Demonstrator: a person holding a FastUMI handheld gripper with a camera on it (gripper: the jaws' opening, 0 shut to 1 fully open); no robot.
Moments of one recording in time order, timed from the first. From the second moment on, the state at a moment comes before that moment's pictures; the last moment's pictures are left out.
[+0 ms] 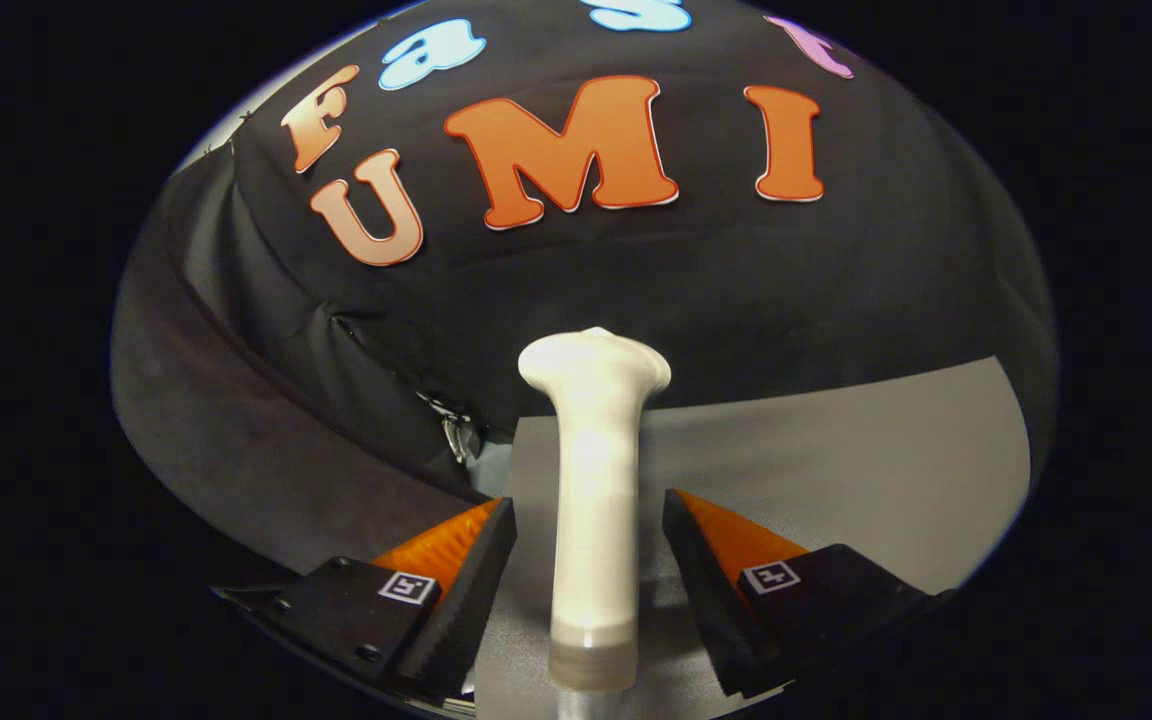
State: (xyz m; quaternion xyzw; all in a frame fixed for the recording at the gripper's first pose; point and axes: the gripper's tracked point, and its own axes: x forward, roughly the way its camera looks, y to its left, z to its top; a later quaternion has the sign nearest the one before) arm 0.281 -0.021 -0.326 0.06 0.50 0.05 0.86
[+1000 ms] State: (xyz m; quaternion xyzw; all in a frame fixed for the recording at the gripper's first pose) arm 0.253 -0.059 -0.262 0.04 0.41 -0.02 0.91
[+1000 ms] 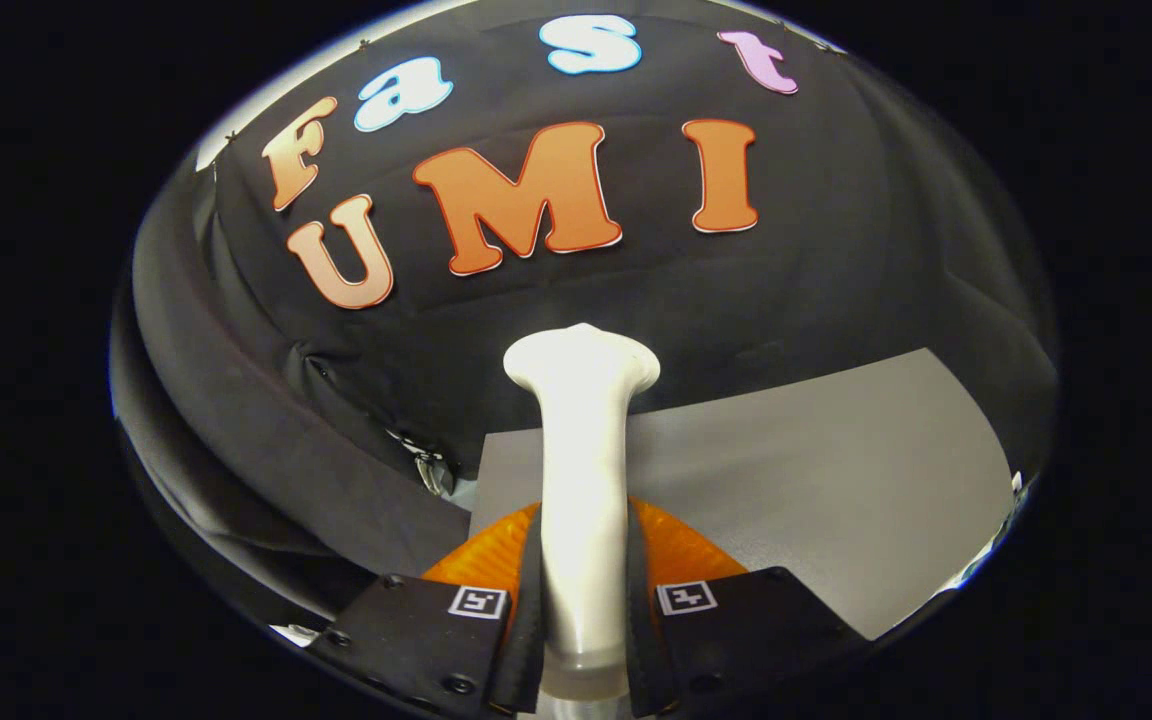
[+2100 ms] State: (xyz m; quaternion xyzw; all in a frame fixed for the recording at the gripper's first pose) arm 0.076 -0.022 -0.141 0.01 0.17 -0.08 0.98
